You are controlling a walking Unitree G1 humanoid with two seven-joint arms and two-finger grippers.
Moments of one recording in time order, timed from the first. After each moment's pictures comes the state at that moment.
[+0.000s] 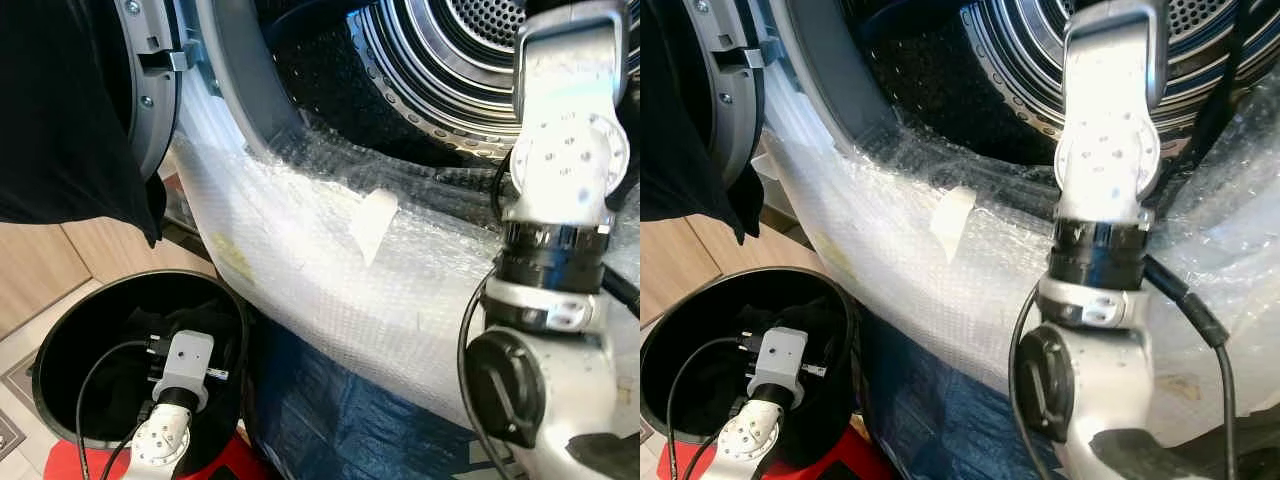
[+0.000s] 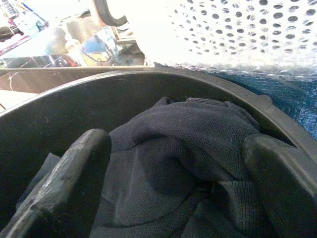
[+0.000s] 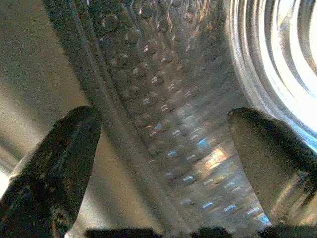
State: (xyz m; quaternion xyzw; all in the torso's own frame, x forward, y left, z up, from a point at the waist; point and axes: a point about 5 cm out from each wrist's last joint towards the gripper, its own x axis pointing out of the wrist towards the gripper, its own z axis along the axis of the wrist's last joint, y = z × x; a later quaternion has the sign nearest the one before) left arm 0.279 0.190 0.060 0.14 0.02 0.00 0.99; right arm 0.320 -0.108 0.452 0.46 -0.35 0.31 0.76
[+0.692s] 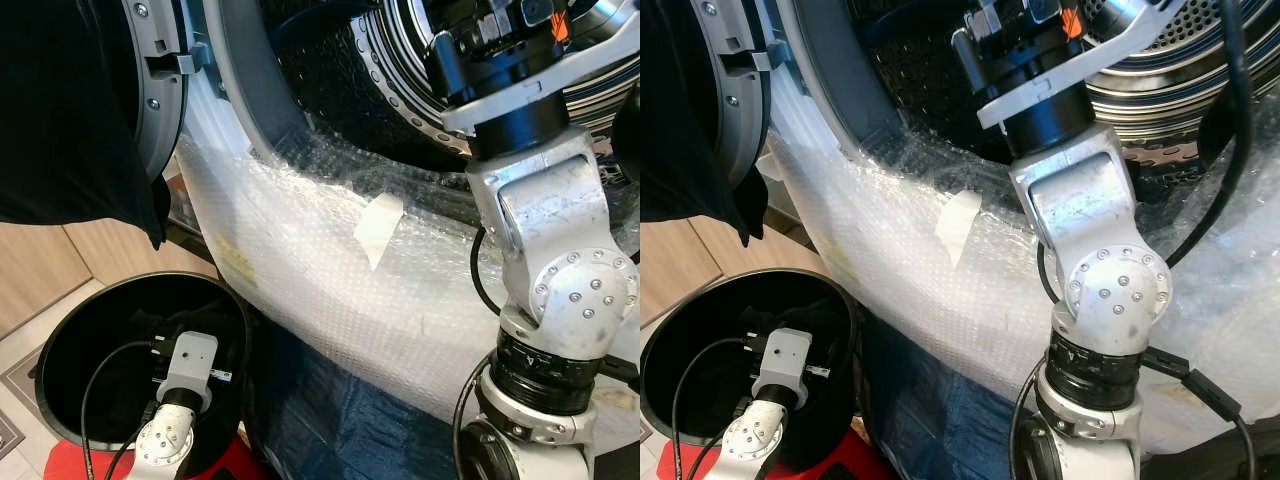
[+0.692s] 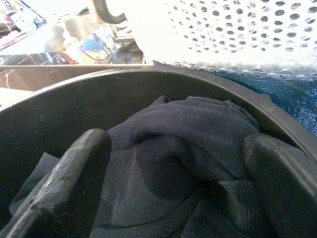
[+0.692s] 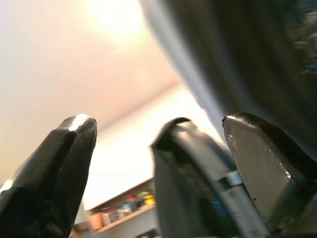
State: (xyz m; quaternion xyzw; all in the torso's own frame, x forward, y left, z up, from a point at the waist) left arm 0.280 0.187 0.057 0.14 0.02 0.00 0.99; right arm 0.249 -0.077 0.393 0.41 -0.27 0.57 0.66
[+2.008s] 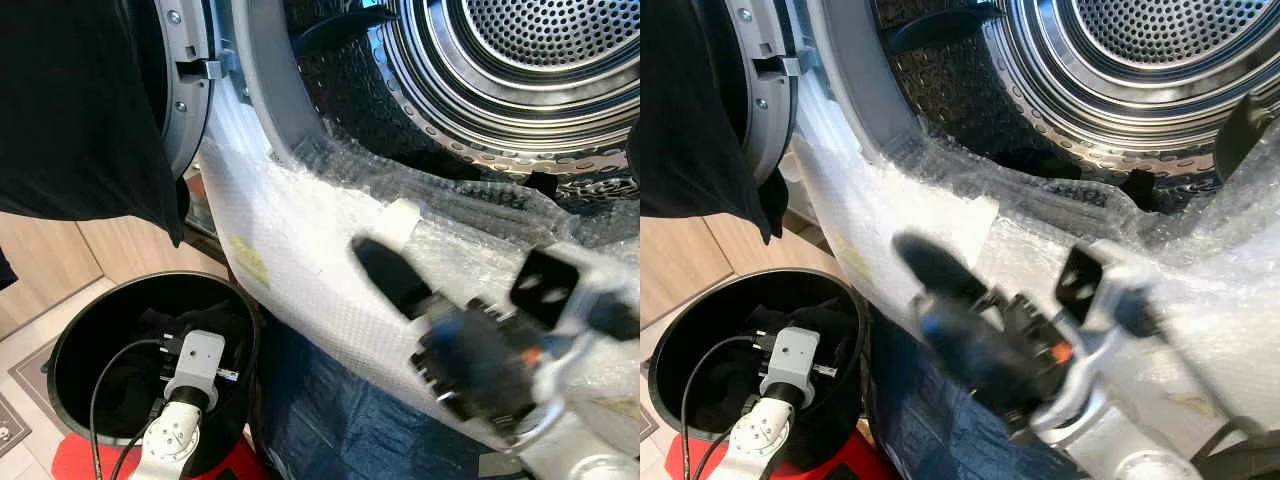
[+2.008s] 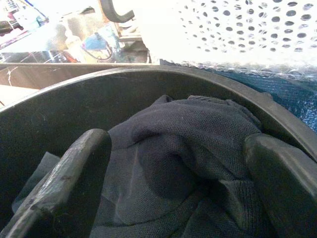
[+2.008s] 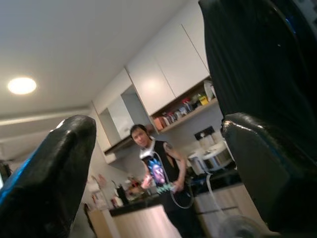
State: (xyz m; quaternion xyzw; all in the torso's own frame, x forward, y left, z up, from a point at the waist) left arm 0.284 0.184 0.055 0.14 0.03 -0.01 0.99; right arm 0.196 -0.084 0.232 0.36 -0.09 0.69 0.62
